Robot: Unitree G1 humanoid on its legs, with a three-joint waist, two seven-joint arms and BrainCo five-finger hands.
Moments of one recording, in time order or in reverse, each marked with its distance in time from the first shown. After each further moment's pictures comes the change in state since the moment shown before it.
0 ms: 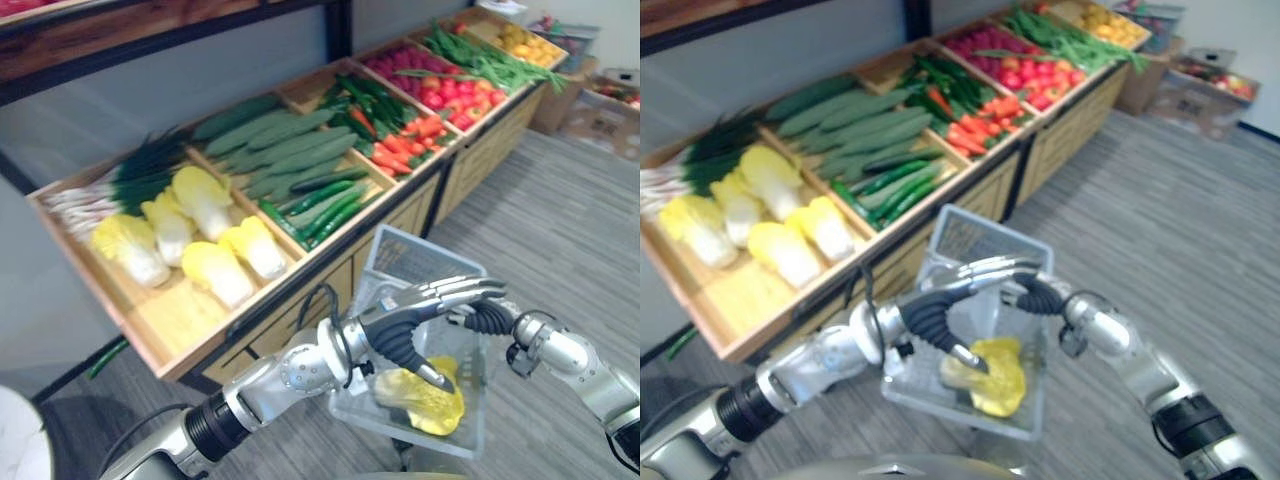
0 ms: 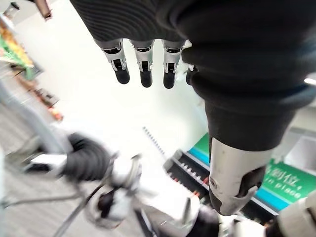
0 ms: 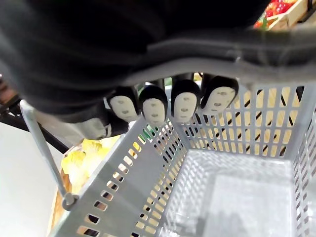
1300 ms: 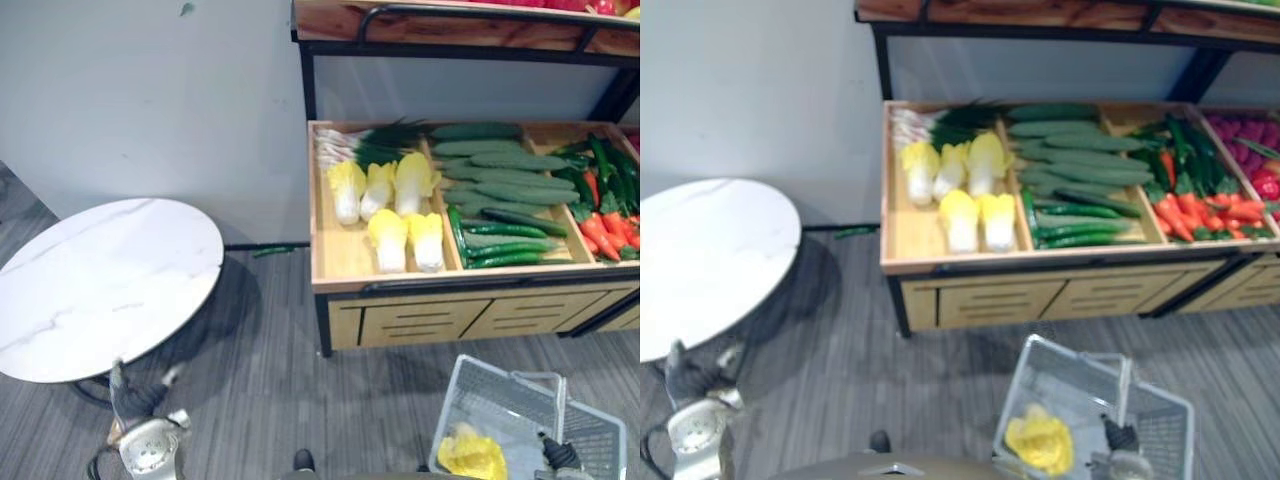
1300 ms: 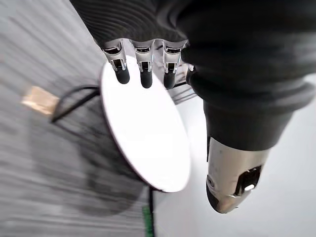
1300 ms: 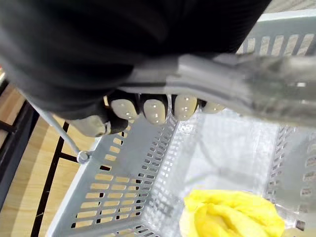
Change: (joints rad) left arm 0.510 -0.383 1.323 0.930 0.016 0.299 0.319; right arm 0.172 0.642 -0.835 0.899 -0.100 0.187 -0.307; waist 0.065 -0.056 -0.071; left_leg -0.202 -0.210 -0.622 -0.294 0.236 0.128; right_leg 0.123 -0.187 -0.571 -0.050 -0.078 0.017
